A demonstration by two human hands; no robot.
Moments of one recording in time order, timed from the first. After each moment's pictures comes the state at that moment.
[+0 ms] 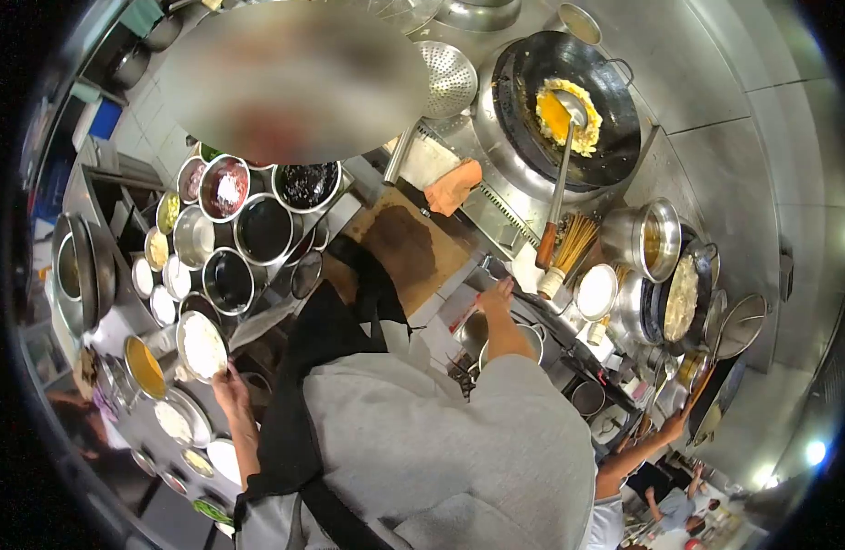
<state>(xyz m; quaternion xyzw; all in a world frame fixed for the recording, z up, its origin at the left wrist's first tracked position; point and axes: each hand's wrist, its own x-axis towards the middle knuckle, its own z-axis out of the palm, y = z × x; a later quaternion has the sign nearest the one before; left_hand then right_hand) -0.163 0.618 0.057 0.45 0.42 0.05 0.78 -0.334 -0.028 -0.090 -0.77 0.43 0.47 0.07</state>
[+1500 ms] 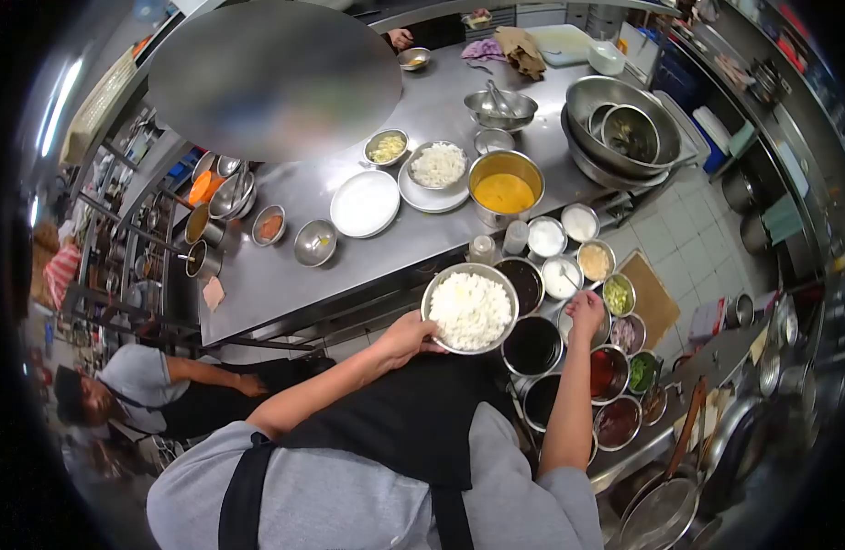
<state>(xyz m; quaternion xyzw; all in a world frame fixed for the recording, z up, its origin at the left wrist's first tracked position) -0.179 0.459 0.230 0.31 0.51 0.22 0.77 0.198 0.465 0.016 -0.64 -0.12 0.40 0.65</state>
